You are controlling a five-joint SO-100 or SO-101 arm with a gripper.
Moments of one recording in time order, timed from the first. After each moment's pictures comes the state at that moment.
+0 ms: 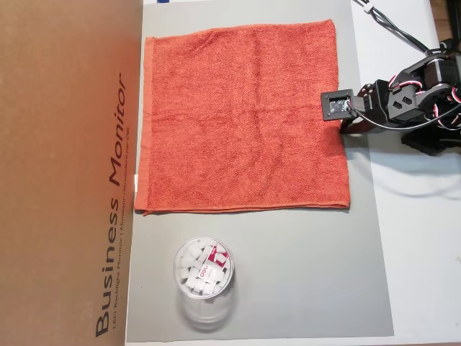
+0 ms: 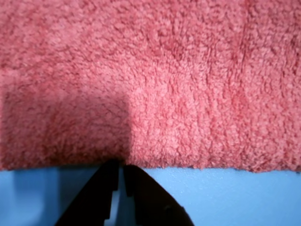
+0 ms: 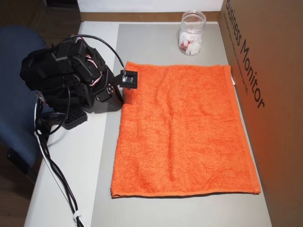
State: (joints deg) arm 1.2 192.9 179.1 75.1 84.2
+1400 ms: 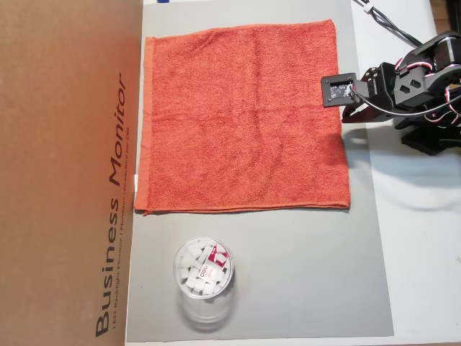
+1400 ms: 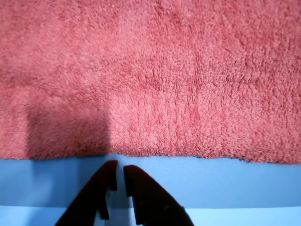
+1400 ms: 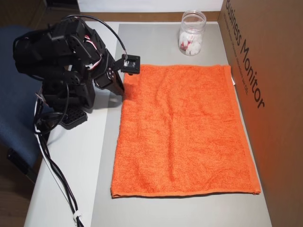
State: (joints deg) arm 1.7 170.1 156.0 75.1 84.3
